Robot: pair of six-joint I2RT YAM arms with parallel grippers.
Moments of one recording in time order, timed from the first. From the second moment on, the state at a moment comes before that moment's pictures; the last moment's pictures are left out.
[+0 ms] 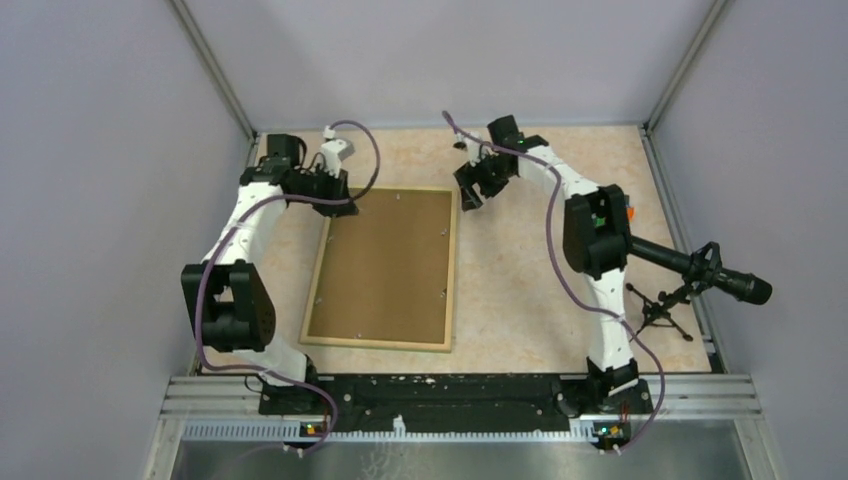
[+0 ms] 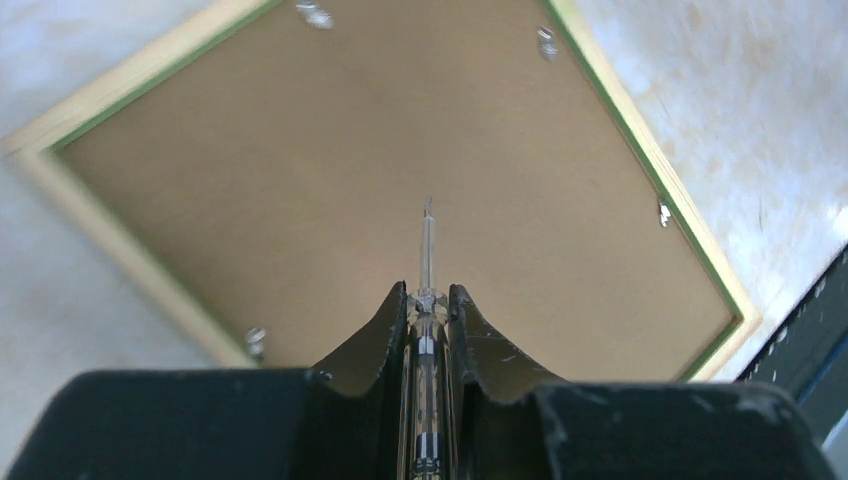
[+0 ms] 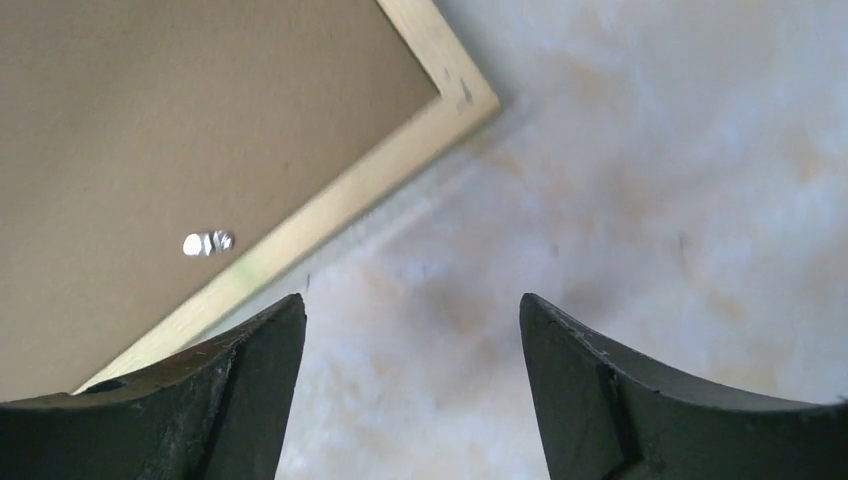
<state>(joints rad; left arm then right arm) 0.05 1.61 1.39 -0.75 0.71 0.38 0.39 2.31 1.97 -0.71 -0.42 -0.37</state>
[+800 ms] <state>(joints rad) -0.45 1.53 1.12 -0.69 0.66 0.64 0.35 1.88 1.39 -0.76 -0.59 -0.14</state>
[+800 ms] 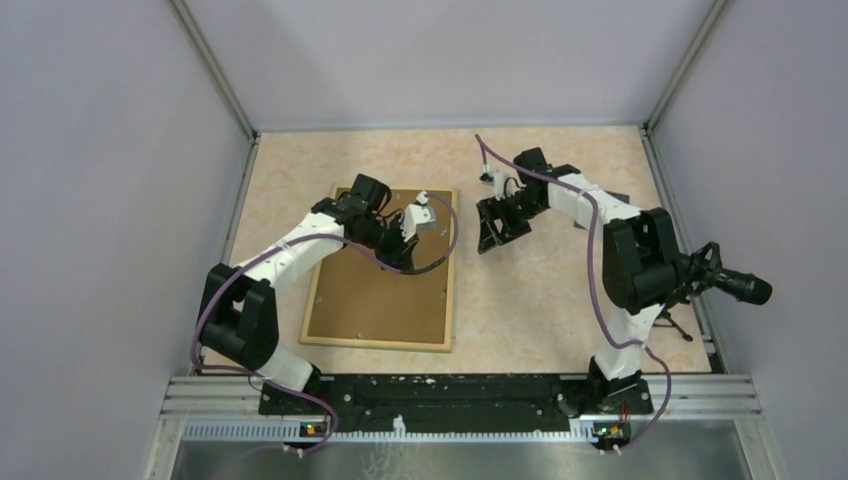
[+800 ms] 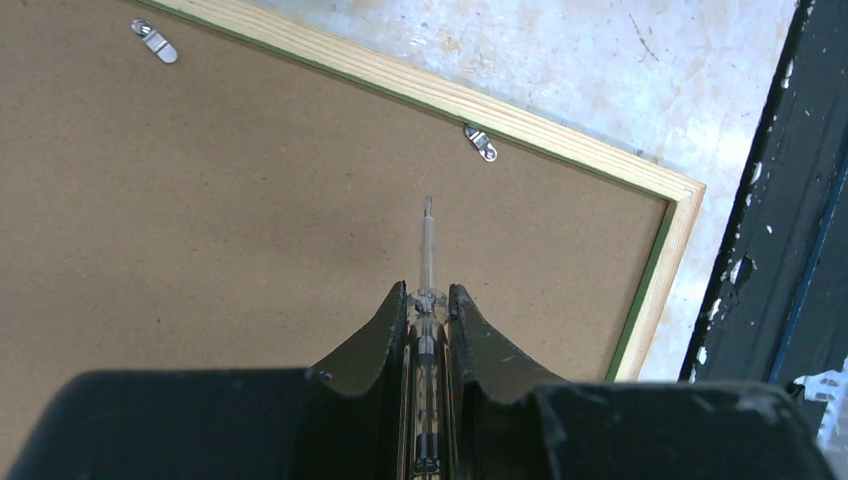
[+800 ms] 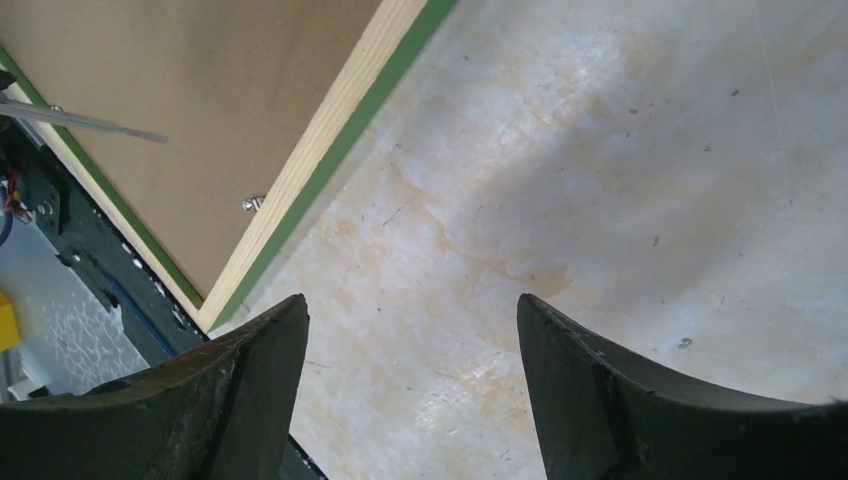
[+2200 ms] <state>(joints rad) -0.45 1.96 1.53 -0.64 0.56 0.45 0.34 1.72 1.13 -0.66 -0.65 -0.13</state>
